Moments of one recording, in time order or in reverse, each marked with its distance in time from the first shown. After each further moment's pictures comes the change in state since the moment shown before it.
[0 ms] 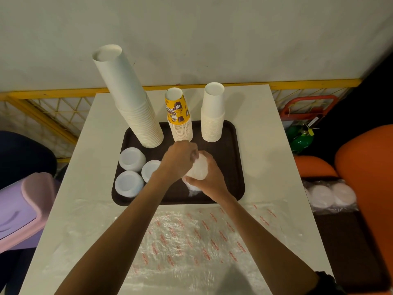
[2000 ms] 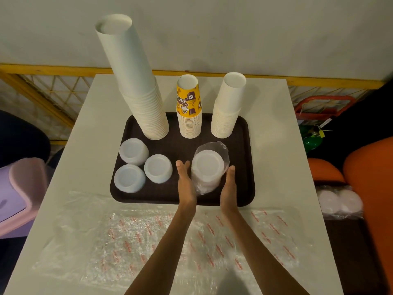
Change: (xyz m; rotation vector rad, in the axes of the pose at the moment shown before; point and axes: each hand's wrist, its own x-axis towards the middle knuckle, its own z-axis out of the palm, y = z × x) left_hand -0.011 -0.021 0.101 -1.460 0.292 -0.587; right_hand -0.018 0.010 0.015 0.639 0.329 0.481
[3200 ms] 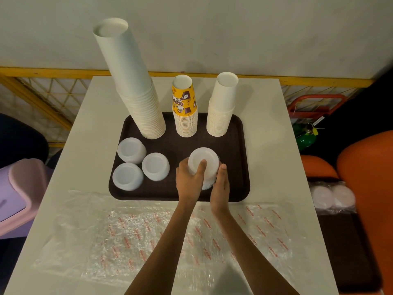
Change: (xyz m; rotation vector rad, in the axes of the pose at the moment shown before) left_hand -0.005 0.000 0.004 0.555 0.077 0.285; right_hand -0.013 0.003 0.006 0.106 -0.069 -0.146
